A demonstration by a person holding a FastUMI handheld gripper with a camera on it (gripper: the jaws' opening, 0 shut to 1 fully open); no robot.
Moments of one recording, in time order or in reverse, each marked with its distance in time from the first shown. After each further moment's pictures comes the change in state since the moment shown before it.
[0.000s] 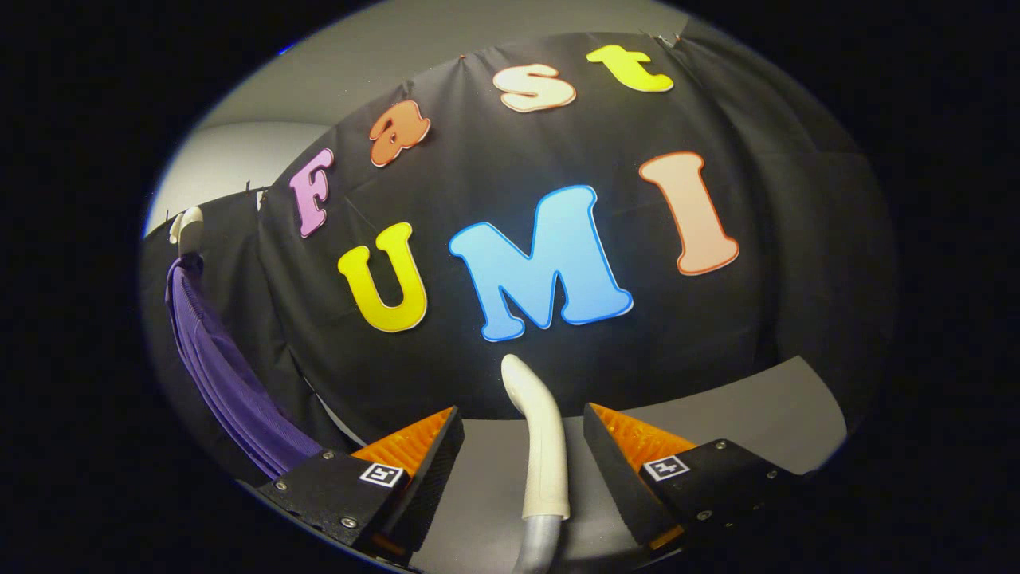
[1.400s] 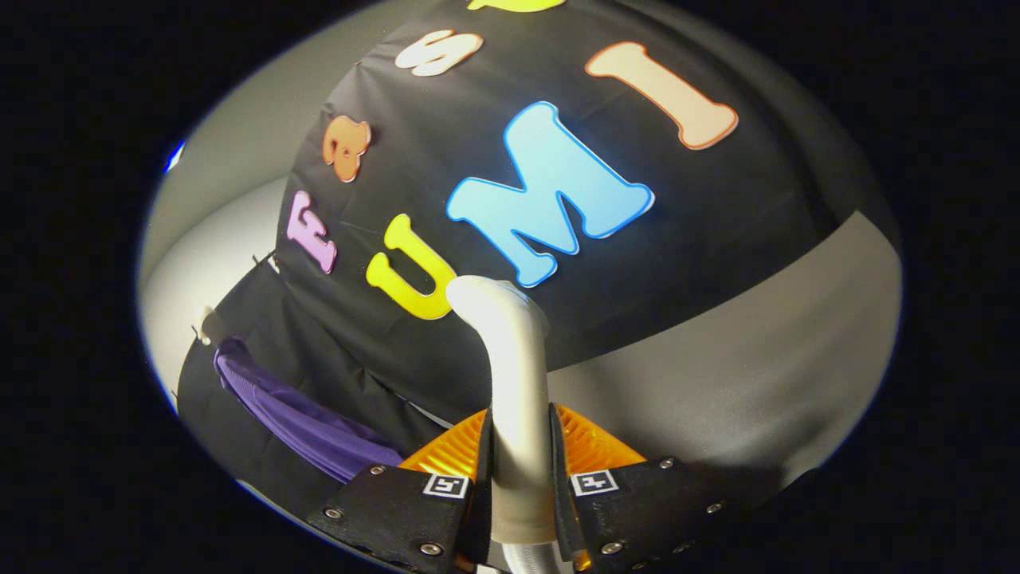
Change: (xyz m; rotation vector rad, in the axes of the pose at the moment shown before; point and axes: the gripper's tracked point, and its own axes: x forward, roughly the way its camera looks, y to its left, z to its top) arm -0.032 0.024 -0.032 0.273 0.133 0.234
